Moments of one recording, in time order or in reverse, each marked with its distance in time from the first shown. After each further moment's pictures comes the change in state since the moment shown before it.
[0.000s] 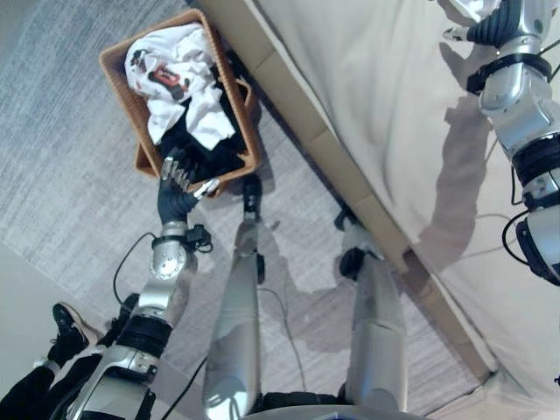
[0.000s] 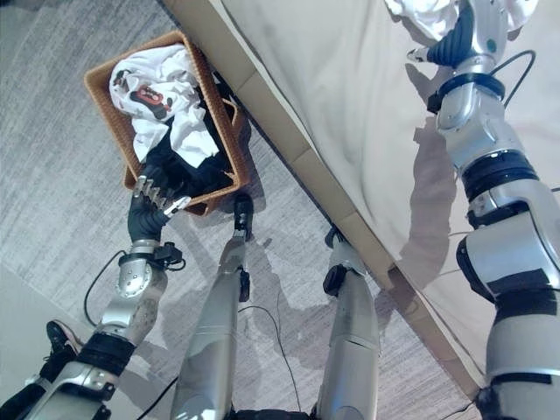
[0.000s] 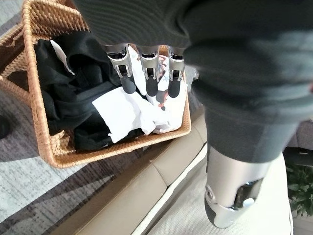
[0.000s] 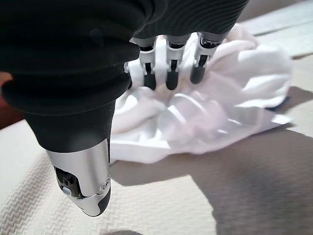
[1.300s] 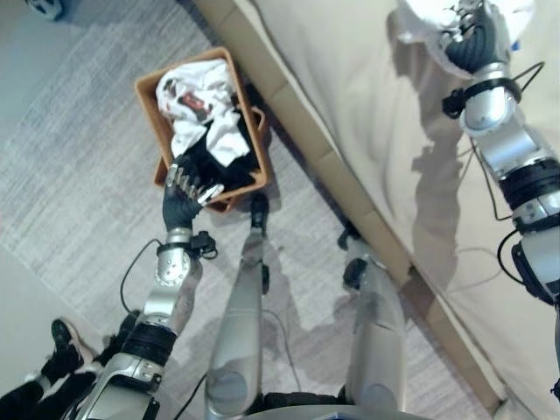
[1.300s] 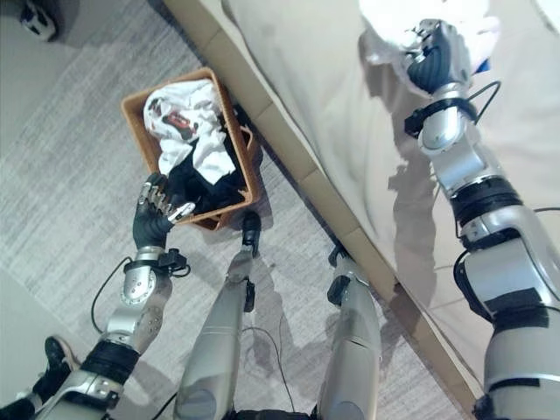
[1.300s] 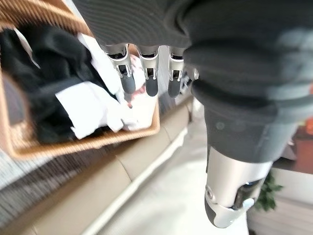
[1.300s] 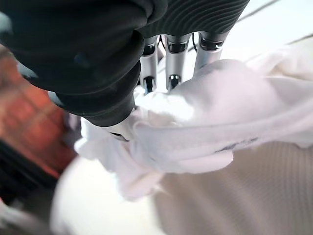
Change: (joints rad) left arm 0.036 -0.041 -0.006 -0.006 -0.003 0.007 -0.033; right arm 0.359 0.017 -0.148 -0.408 0.241 -0.051 0.123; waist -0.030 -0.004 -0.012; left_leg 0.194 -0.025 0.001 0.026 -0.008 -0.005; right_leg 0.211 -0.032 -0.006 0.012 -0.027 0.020
